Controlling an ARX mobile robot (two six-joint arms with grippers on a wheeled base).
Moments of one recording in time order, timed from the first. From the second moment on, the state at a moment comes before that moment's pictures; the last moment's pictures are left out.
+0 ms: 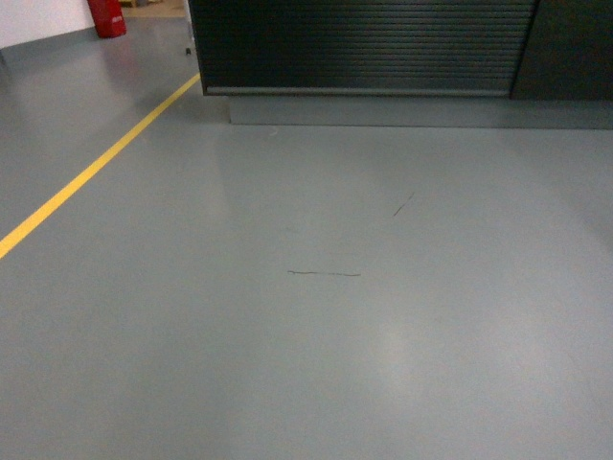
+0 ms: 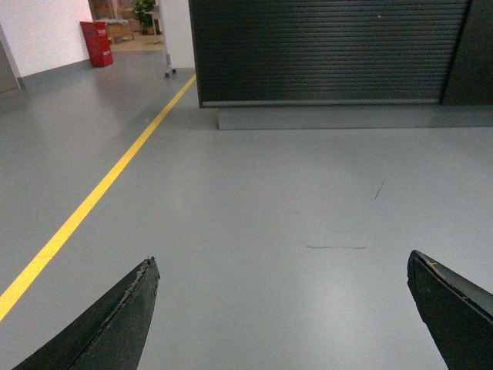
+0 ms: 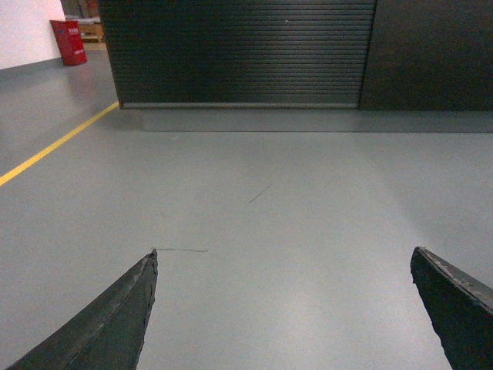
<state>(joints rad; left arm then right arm) 0.00 0.01 0.01 0.00 0.00 0.00 0.00 0.01 0.01 0.00 0.00 0.00</state>
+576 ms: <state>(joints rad) 0.00 0.01 0.01 0.00 0.00 0.00 0.00 0.01 0.01 0.00 0.00 0.00</state>
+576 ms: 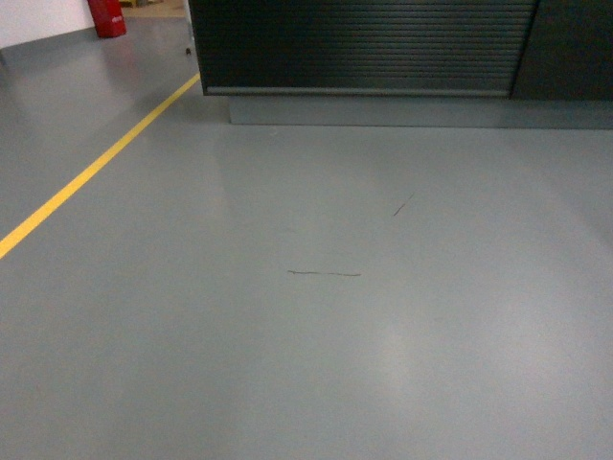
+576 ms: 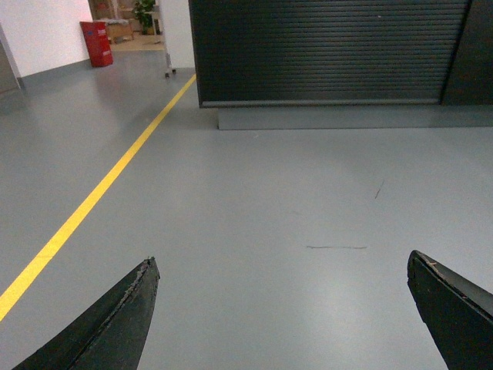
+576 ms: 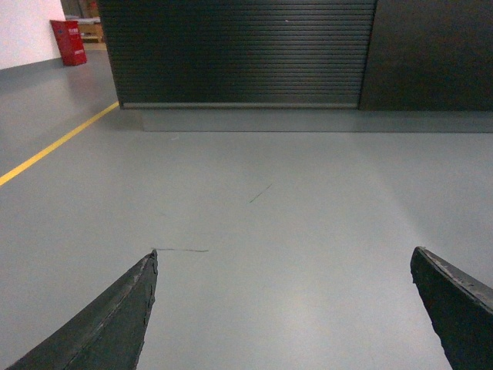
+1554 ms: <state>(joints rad) 0.00 0.01 0.01 0.00 0.00 0.00 0.00 0.01 0.01 0.00 0.00 0.00</state>
